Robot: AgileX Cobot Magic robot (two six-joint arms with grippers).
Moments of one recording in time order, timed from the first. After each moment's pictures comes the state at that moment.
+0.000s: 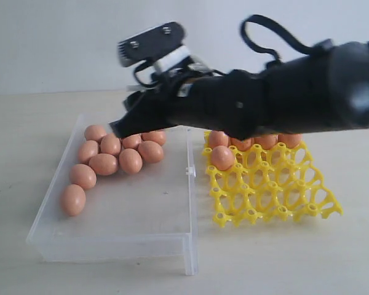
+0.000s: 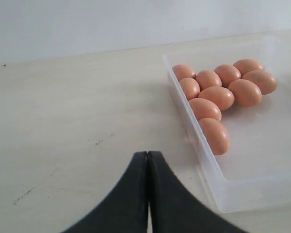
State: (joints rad) left arm -0.06 0.01 0.00 -0.19 0.37 0.21; right arm 0.74 1.78 -1.07 0.39 -0.19 -0.40
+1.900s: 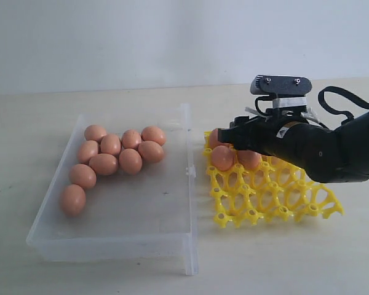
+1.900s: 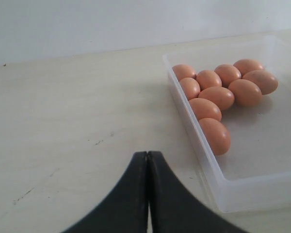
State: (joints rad) left arm -0.06 0.01 0.00 -0.19 0.37 0.21; right arm 0.44 1.87 -0.78 0.33 -0.48 -0.01
